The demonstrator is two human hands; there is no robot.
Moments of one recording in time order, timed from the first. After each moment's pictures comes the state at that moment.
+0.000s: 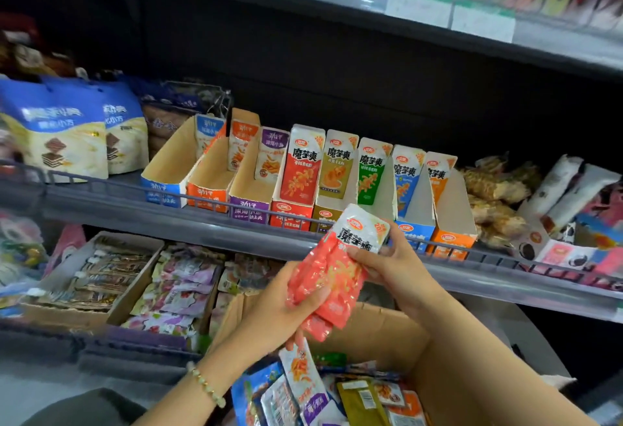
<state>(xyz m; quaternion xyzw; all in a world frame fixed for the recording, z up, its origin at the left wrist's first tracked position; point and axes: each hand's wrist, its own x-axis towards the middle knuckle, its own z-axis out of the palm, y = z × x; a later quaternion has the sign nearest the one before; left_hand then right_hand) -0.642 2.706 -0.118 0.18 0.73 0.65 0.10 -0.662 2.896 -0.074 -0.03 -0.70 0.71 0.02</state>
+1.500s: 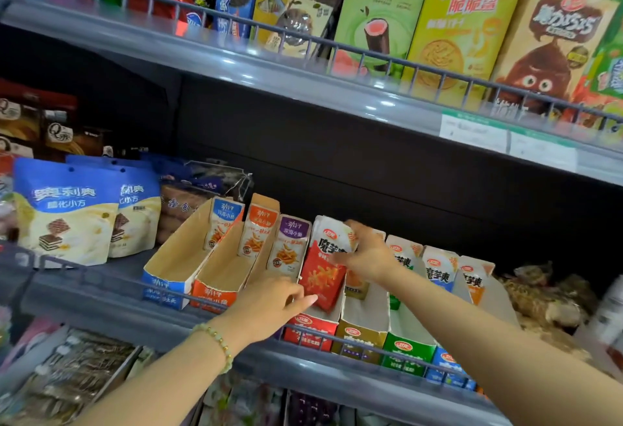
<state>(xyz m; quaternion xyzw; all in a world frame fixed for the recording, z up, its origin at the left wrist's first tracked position) -0.823 2.663 -0.068 0.26 0.92 0.26 -0.10 -0.841 2.844 0.021 0.04 -0.94 0.31 0.10</state>
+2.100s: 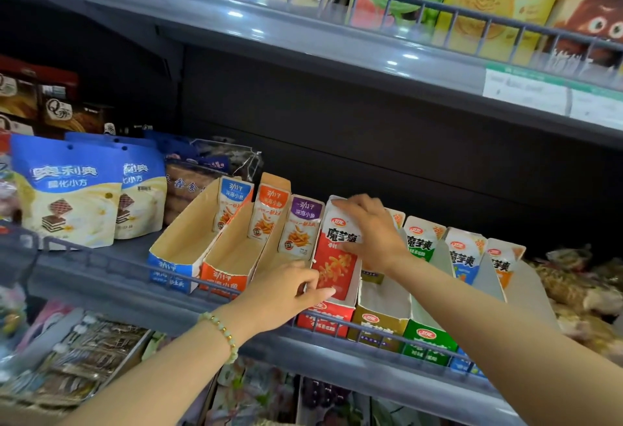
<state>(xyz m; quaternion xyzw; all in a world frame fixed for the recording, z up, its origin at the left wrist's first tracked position) -0.826 2.661 -0.074 0.30 0.90 0.31 -0.08 -0.871 2.849 -0.004 0.17 -0.96 0.11 0.19</state>
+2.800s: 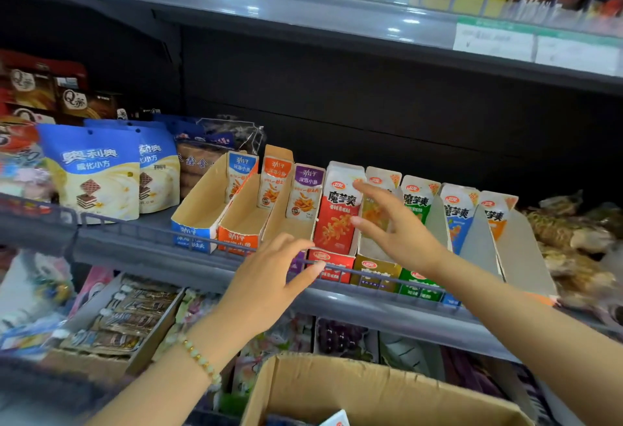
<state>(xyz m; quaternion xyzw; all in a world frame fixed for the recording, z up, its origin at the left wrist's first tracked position) -0.746 2.645 -0.074 0.23 0.91 0.30 -0.15 -0.780 2.865 -0.014 0.19 -0.92 0.31 0.15</state>
